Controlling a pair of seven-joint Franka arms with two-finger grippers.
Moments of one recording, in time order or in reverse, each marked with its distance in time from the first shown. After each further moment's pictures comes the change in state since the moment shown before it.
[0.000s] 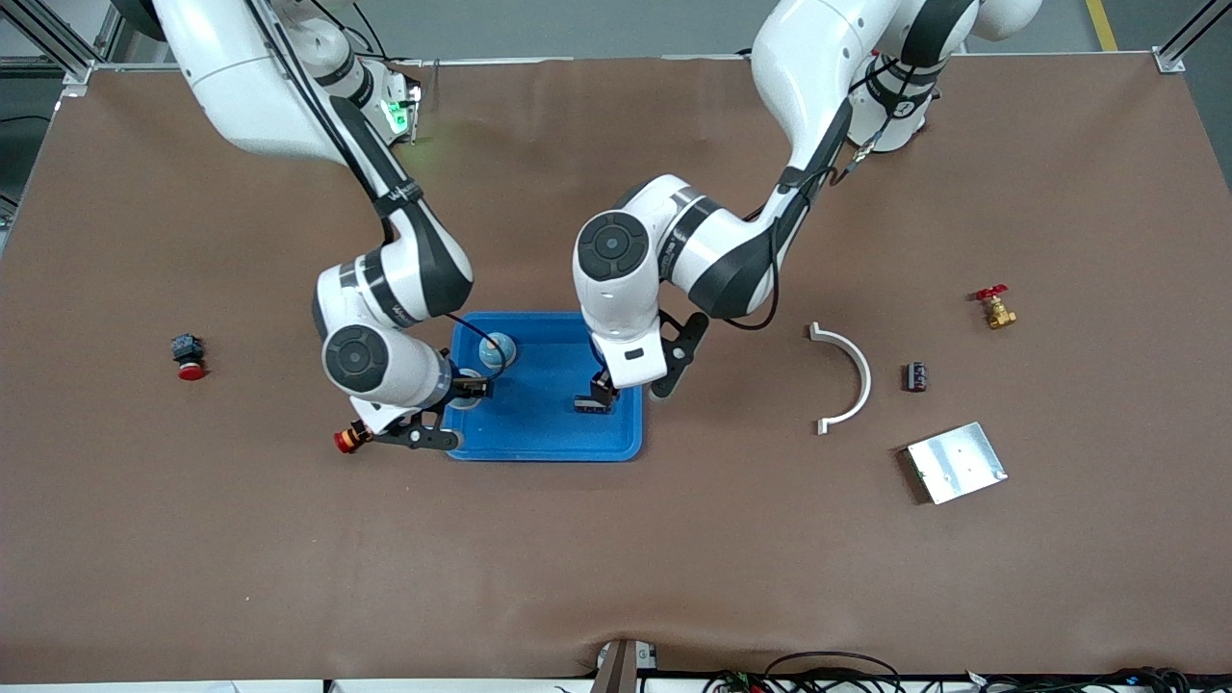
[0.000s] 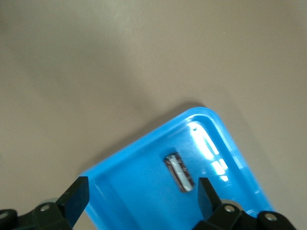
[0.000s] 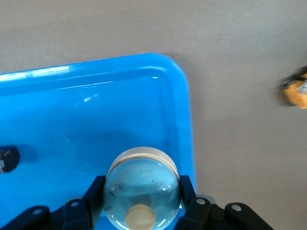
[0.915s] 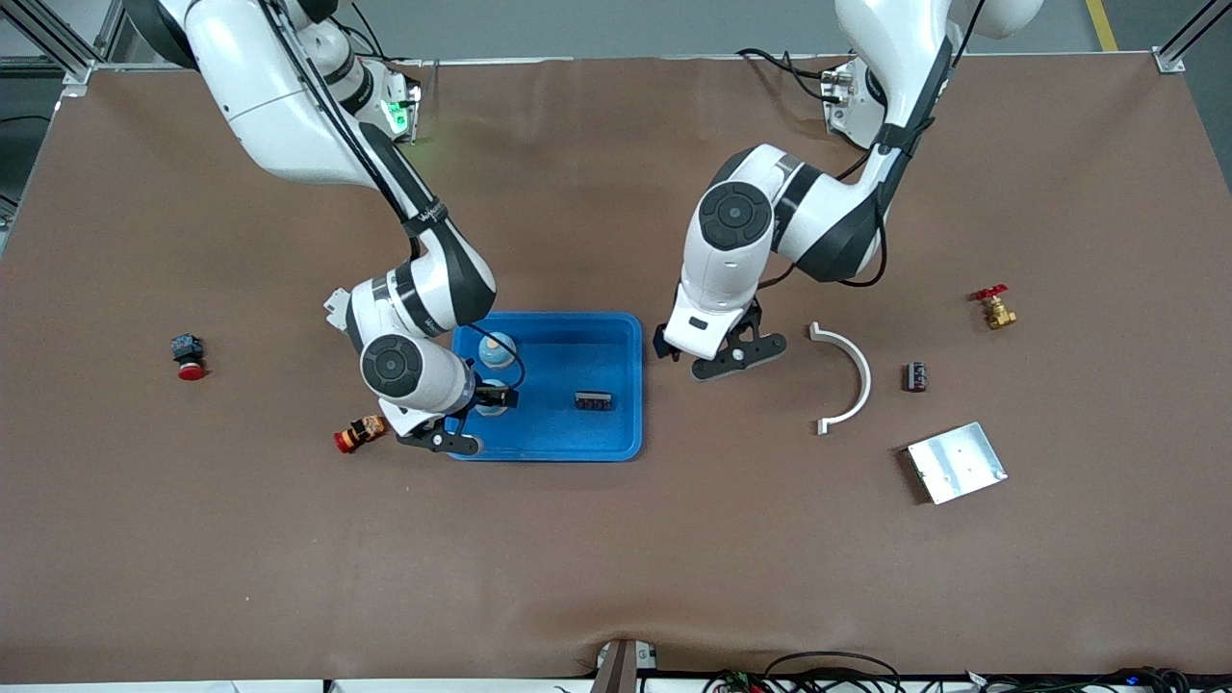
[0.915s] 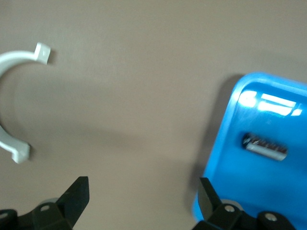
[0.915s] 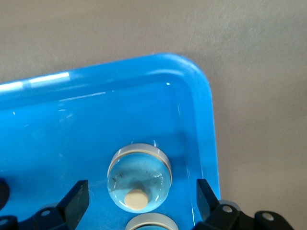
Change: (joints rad) left arm 0.078 -0.334 0.002 -0.559 0.010 0.229 0.851; right arm 0.012 0.064 -0.007 0.020 -0.005 0.058 0.036
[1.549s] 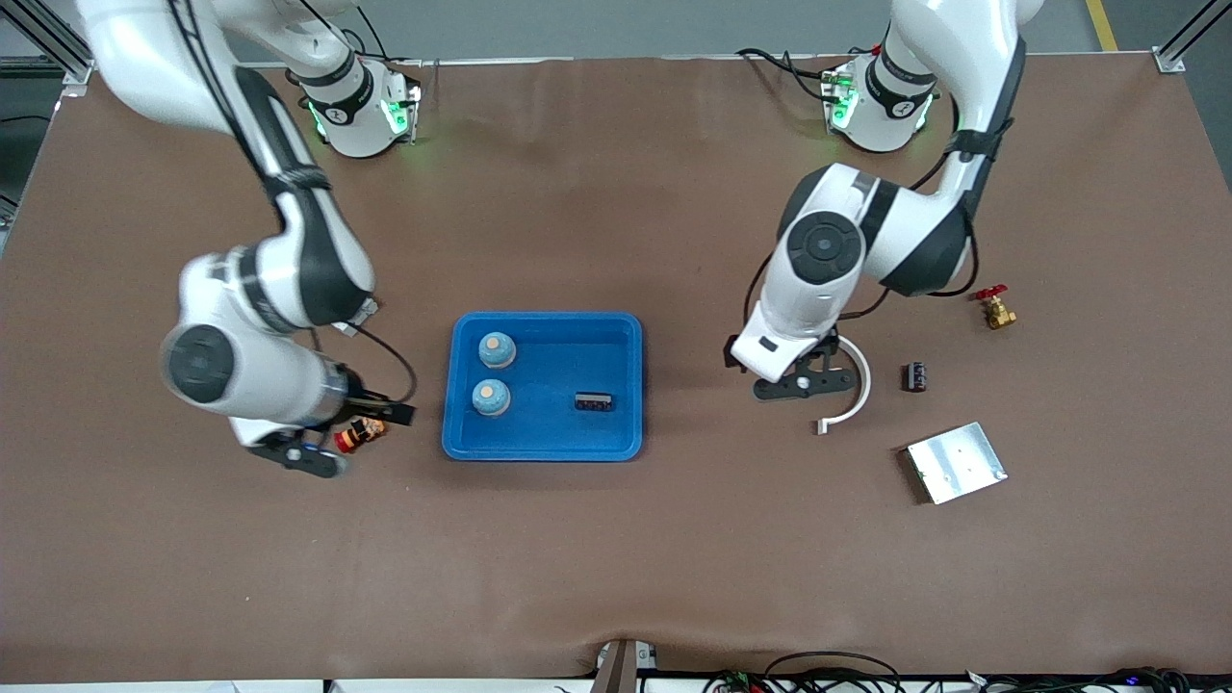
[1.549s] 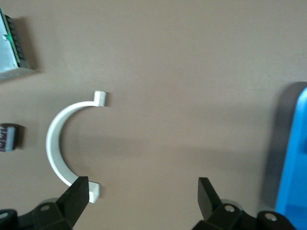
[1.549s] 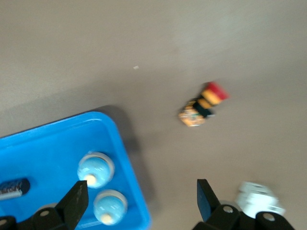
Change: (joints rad) left arm 0.151 -0.085 0.000 -0.106 0.047 0.013 0.252; right arm -0.209 -0.230 -0.026 0.080 -0.004 -0.304 -0.099
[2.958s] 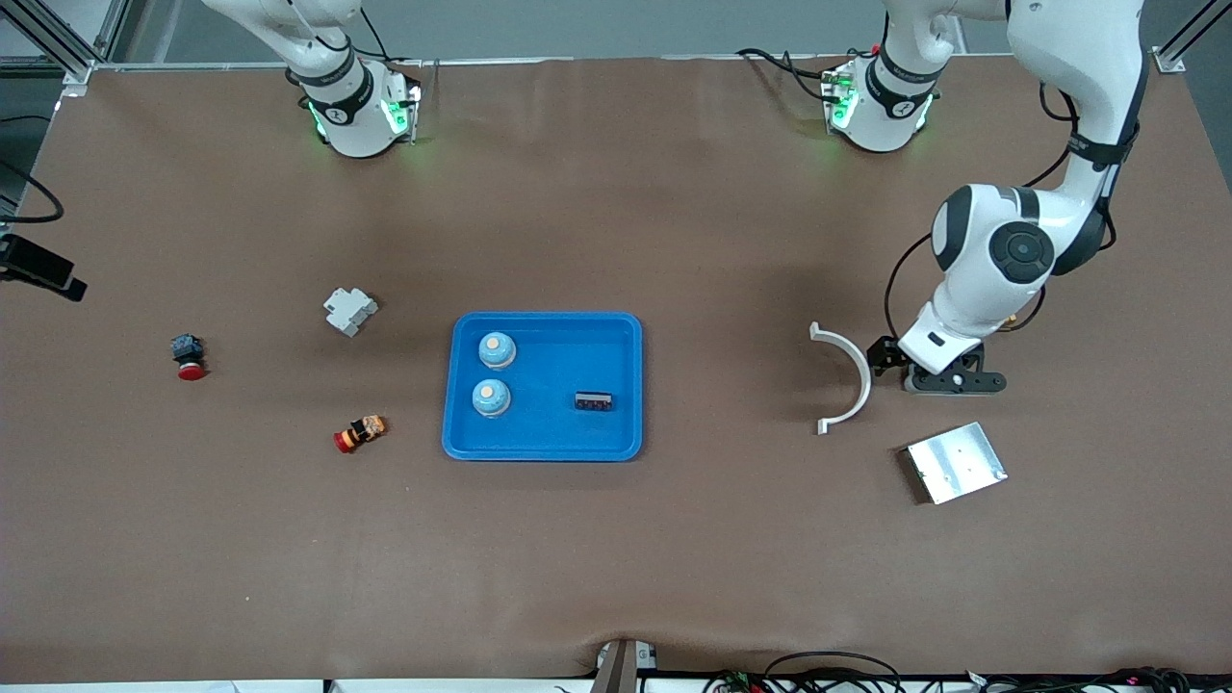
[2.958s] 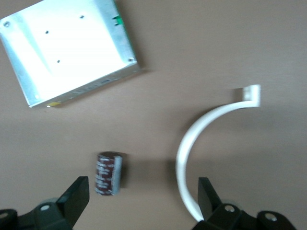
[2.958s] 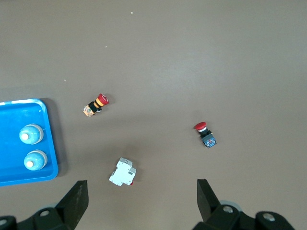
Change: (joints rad) left arm 0.359 -0.098 -0.002 -0.478 0.001 0.486 0.475; right arm -0.305 -0.375 -0.010 0.055 -0.099 -0.311 -0.449
